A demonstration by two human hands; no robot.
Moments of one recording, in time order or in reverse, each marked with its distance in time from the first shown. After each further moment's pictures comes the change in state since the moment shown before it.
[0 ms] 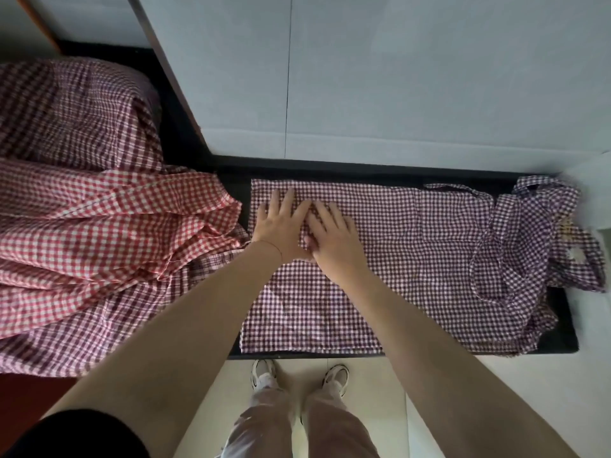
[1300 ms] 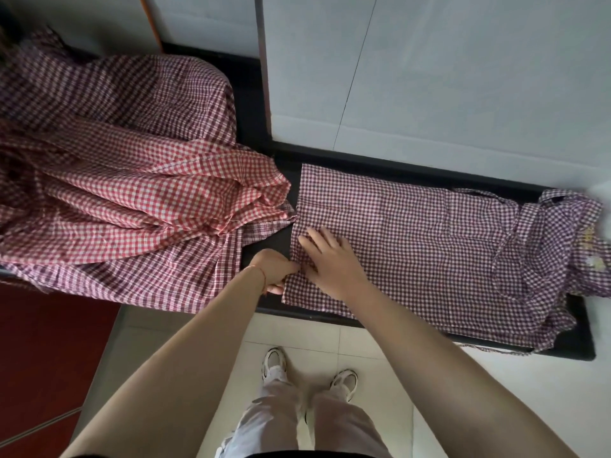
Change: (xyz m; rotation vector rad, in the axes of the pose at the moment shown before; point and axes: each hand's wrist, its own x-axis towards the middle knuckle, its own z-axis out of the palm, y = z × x) left_hand -0.127 -0.049 0.048 -1.138 -0.267 -0.631; right_hand -0.062 -0.073 0.012 -0.038 -0.156 -0.278
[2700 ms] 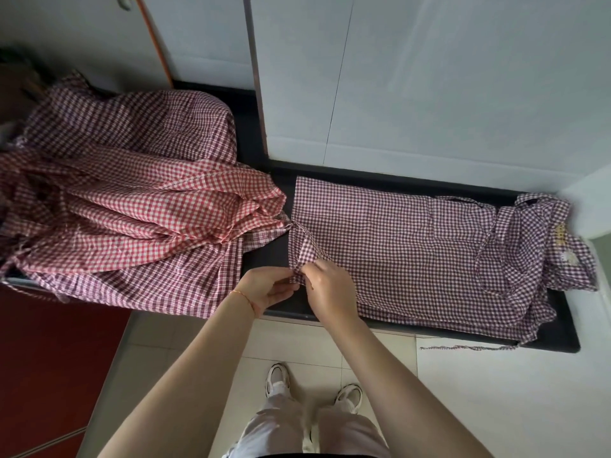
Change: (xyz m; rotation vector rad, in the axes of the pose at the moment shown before) left_hand -0.055 -0.024 0.010 -0.717 -0.061 0.082; right_hand -0.066 -0.053 -0.016 0.230 0.658 0.095
